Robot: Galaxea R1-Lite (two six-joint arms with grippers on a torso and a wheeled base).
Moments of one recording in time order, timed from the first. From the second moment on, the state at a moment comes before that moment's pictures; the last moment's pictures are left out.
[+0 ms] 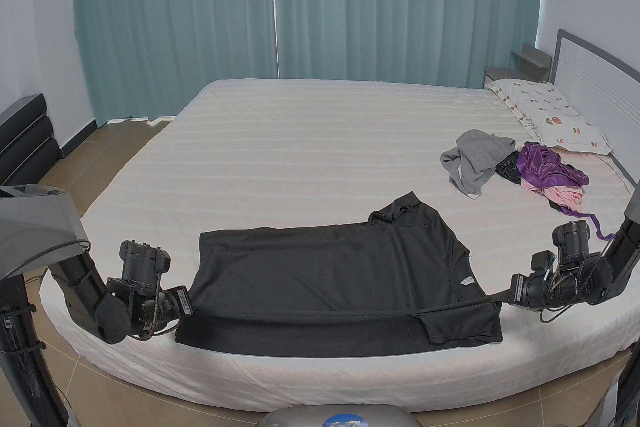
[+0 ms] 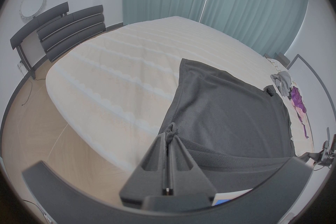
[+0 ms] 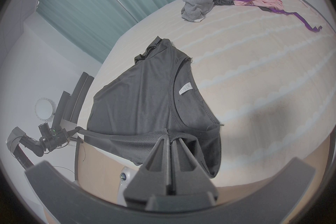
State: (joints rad) left arm -0.18 2.10 -0.49 -0.77 0.21 -0.50; right arm -0.04 2.03 -0.51 -0.62 0.40 0.28
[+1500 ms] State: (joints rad) left arm -0.12 2.04 -0.45 -0.77 0.11 -0.59; right arm -0.03 2.02 -0.47 -0.68 0.42 0.46
